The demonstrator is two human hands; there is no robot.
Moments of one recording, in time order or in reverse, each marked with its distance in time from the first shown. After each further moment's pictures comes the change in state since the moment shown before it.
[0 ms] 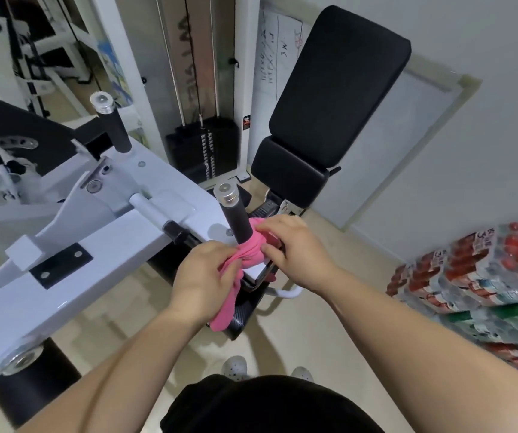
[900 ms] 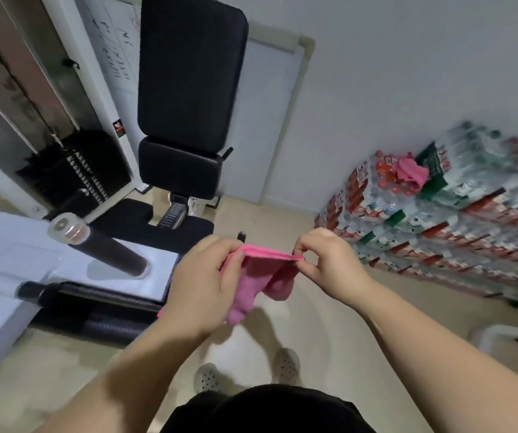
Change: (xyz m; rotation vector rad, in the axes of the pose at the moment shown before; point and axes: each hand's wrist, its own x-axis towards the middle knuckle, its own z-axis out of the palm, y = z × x) left_hand 0.012 0.129 0.044 -0.201 -0.307 0.324; right_hand -0.172 0.067 -0.089 -0.126 0.275 0.348
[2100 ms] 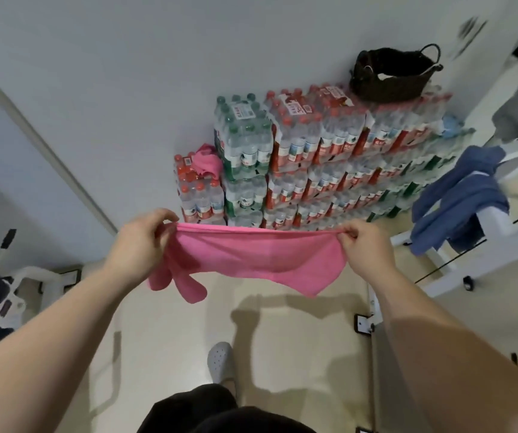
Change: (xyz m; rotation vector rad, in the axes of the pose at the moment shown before) left_hand 0.119 0.267 0.401 0.284 -0.310 0.299; right_hand -0.374 0.410 -0.263 0.015 0.551 1.004
